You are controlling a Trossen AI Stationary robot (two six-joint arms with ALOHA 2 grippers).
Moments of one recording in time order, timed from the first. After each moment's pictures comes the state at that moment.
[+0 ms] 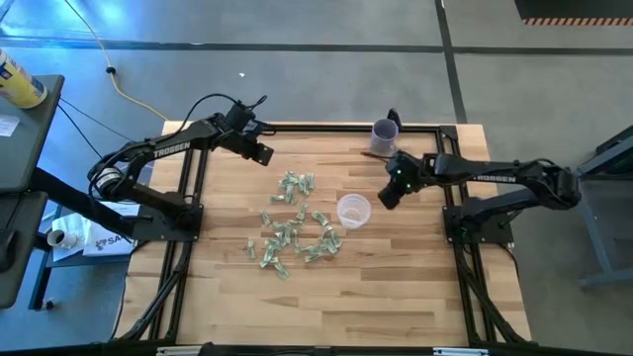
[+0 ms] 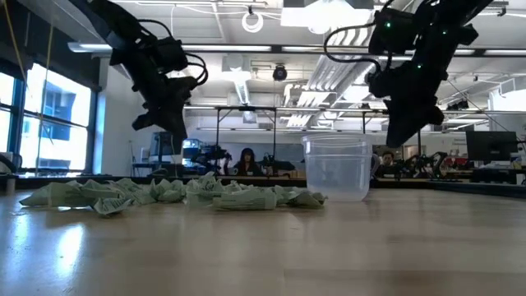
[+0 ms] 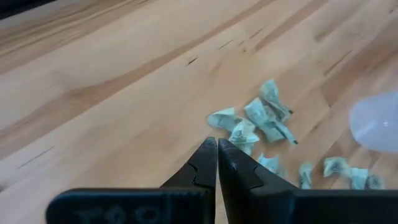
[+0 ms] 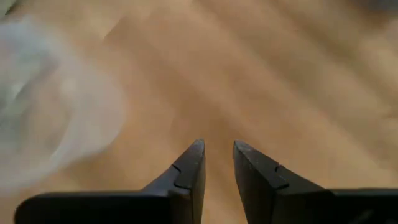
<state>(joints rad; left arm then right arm) 0.78 1.35 0.88 -0.51 0.27 -0.31 -0.32 1.18 0.72 -0.66 0.04 0.49</state>
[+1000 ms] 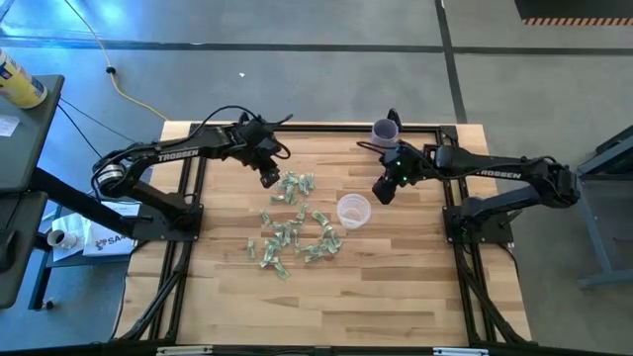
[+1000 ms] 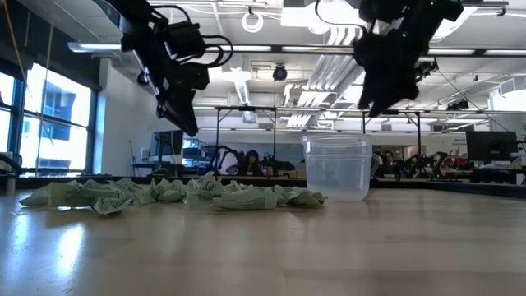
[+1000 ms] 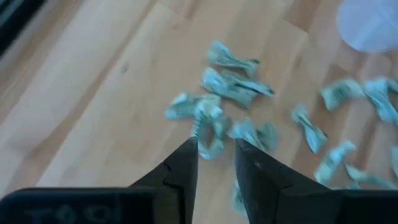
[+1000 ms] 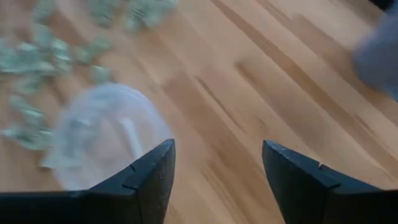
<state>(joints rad) 0.54 1.38 0.95 -0.59 0.16 0.01 -0.28 1.20 0.90 -0.66 0.05 0.42</state>
